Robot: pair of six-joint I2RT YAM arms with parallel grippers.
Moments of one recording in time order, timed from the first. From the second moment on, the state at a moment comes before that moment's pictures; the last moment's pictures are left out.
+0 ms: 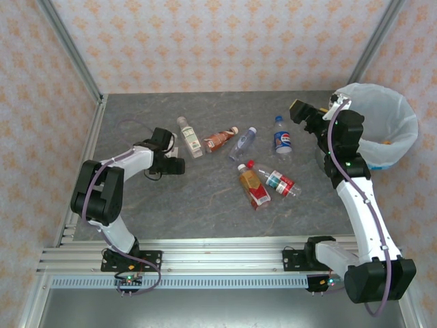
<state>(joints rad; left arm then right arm) -0.19 1.71 1.01 -0.54 0.01 -0.26 0.05 1.03 1.03 -0.17 -0.15 0.46</state>
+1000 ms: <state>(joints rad) -0.24 1.67 0.98 -0.57 -0.11 -0.29 0.51 1.30 1.08 -0.24 -0.23 0.21</state>
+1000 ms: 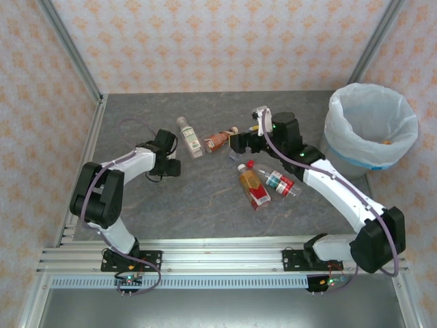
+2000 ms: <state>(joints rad) -0.48 1.02 0.71 -0.39 -0.17 -0.30 0.52 1.43 1.15 -0.28 -0.25 0.61</state>
